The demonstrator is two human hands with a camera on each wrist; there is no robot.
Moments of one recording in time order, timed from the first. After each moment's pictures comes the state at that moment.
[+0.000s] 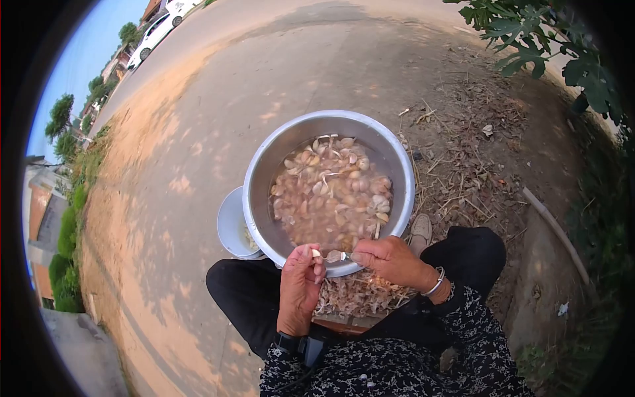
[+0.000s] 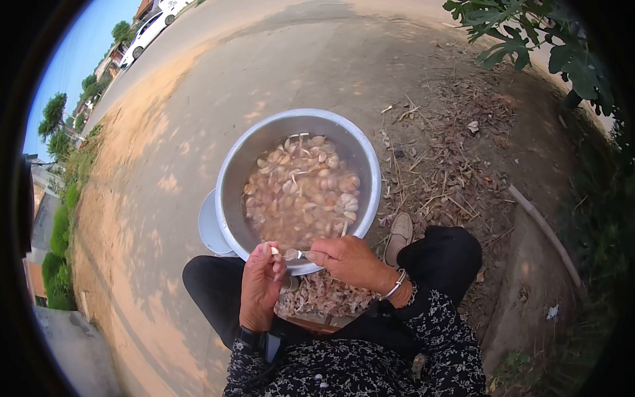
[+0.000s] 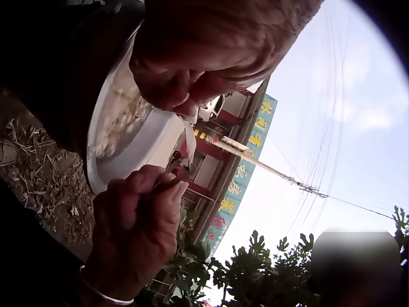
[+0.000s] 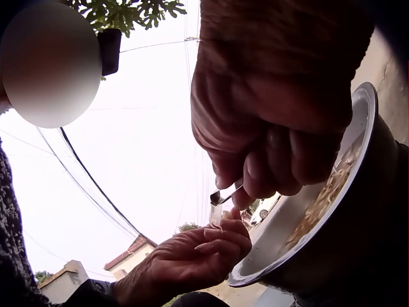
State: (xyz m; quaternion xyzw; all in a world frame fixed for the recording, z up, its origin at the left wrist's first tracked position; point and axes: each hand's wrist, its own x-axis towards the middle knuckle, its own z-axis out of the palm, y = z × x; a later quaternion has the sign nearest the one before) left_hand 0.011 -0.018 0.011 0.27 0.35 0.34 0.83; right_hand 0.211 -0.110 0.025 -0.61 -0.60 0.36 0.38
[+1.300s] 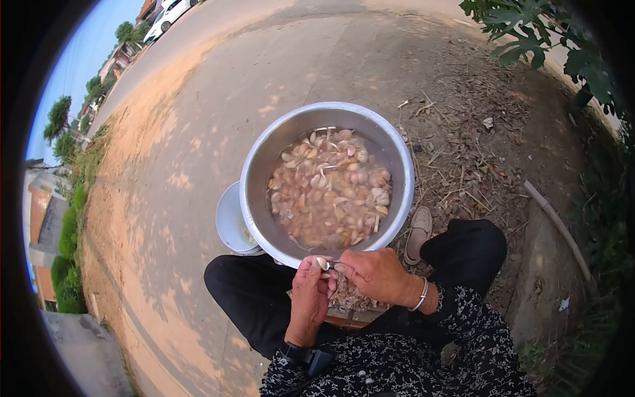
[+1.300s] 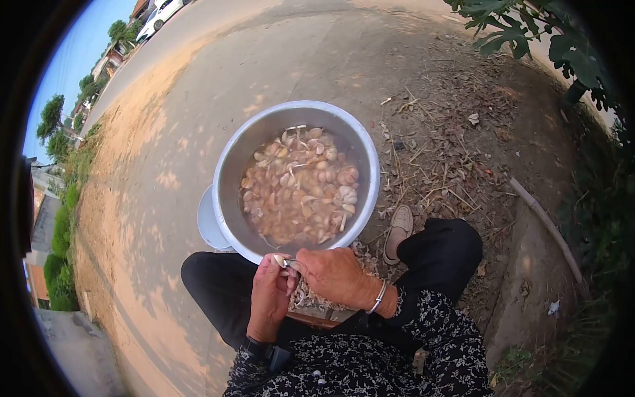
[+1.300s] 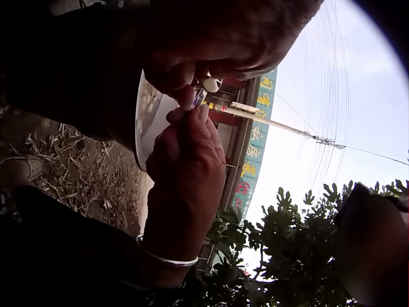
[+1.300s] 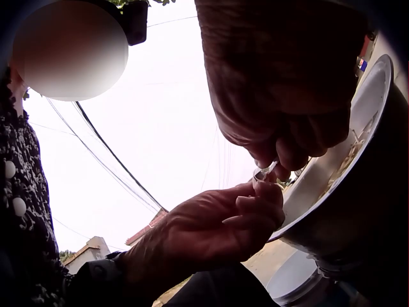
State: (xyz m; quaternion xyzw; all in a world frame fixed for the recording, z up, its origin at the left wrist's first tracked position) left_hand 0.011 -0.056 0.018 0.27 0.39 0.31 0.83; right_hand 0.170 -0.119 0.019 -0.63 -0.64 0.22 0.38
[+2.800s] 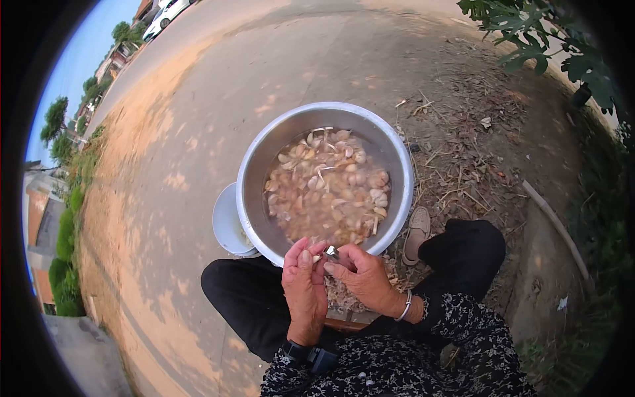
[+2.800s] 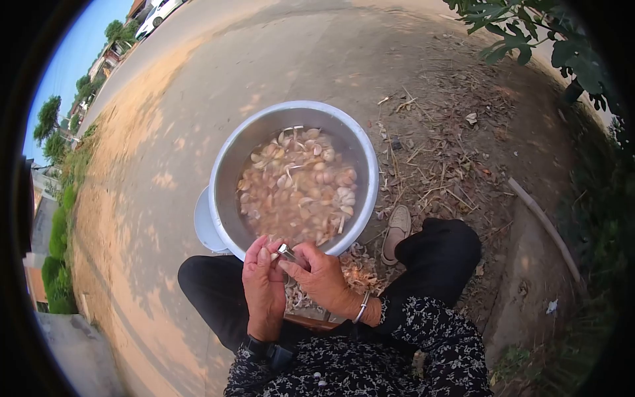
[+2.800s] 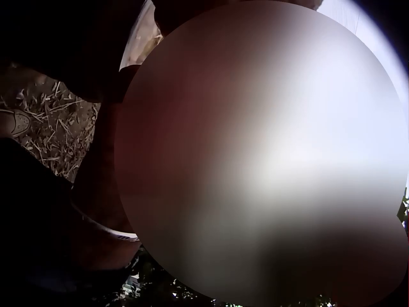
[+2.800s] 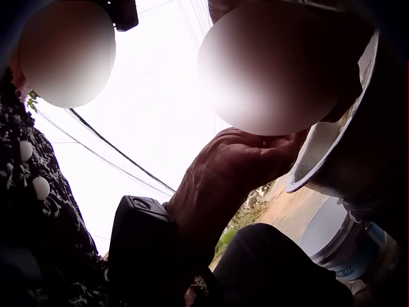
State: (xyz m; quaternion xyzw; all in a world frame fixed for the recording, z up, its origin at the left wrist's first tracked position) left_hand 0.032 -0.047 0.024 0.29 0.40 0.45 0.75; right_hand 0.139 -0.111 0.019 -0.64 -0.36 0.42 0.54
